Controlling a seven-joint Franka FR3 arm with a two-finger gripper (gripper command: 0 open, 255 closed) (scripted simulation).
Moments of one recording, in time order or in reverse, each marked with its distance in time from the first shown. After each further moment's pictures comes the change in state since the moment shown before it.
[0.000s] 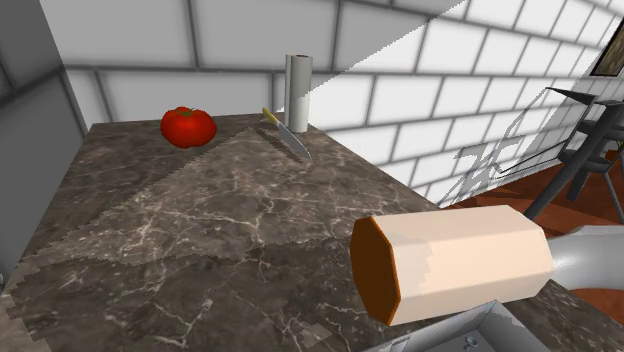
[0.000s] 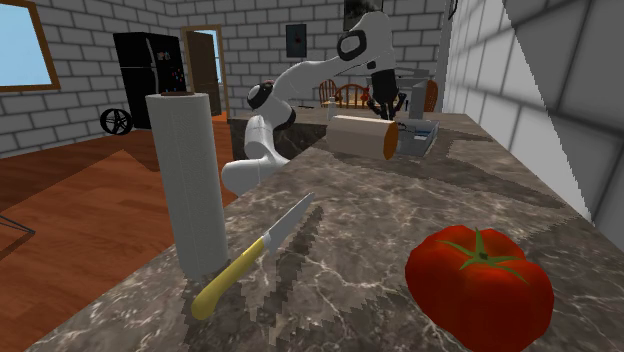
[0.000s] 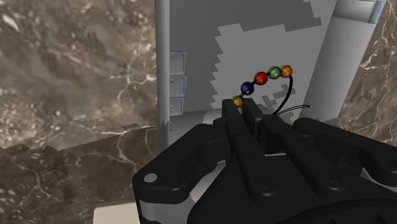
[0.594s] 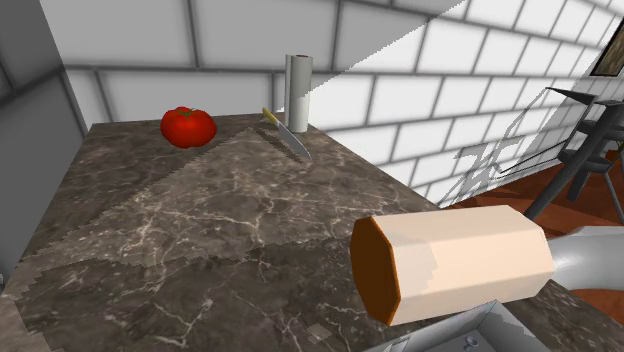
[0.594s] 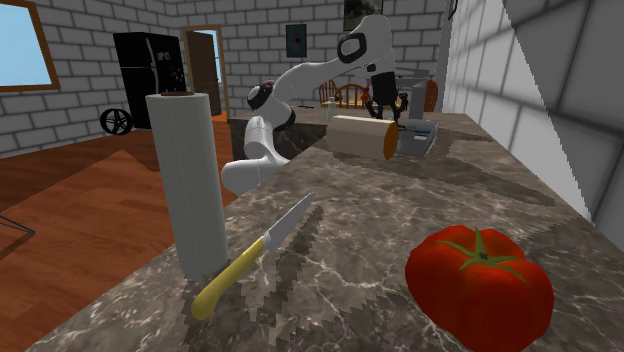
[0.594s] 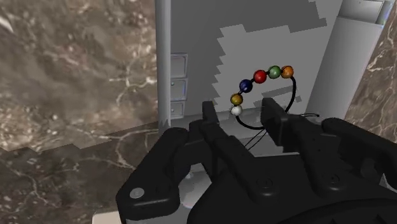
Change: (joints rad) arm 0.004 -0.011 0.006 -0.023 0.007 0.013 -0.004
